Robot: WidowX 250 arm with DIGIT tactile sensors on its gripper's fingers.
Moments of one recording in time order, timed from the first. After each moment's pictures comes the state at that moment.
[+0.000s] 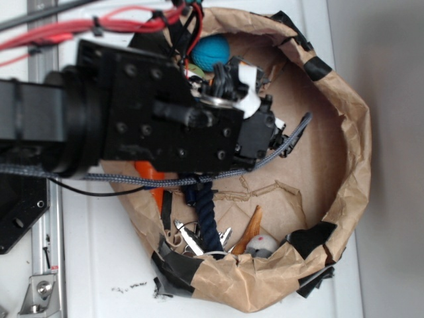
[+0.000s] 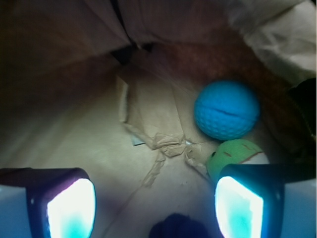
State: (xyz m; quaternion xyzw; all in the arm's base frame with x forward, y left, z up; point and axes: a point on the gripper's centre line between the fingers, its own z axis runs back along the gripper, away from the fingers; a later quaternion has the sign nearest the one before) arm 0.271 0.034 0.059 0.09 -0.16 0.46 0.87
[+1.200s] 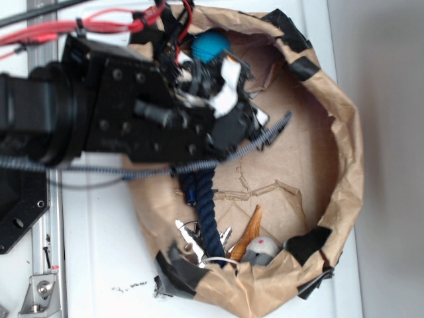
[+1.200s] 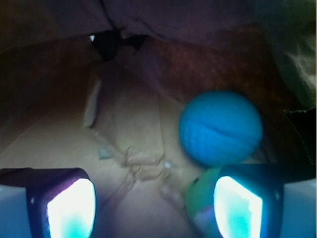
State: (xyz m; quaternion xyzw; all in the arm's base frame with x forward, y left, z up) arm 0.262 0.072 0.062 0.12 -0.19 0.44 0.87
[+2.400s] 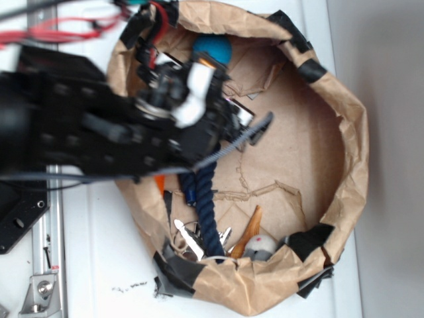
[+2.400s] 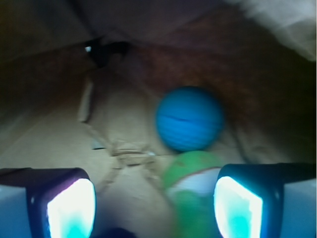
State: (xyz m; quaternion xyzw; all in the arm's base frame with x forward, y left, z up) arm 0.237 0.085 0.066 0.13 -0.21 0.45 0.86
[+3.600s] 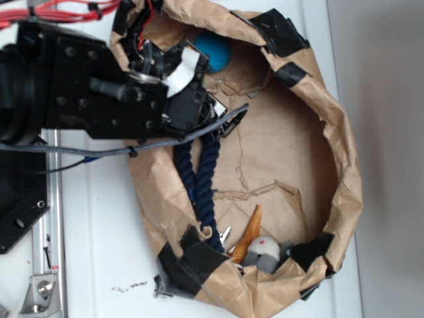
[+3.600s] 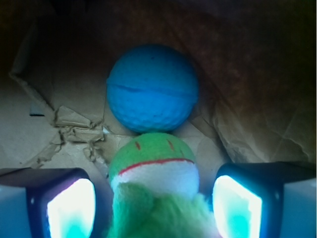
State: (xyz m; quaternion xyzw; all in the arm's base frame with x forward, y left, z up) arm 0.212 0.105 0.033 0.16 -0.13 0.42 0.88
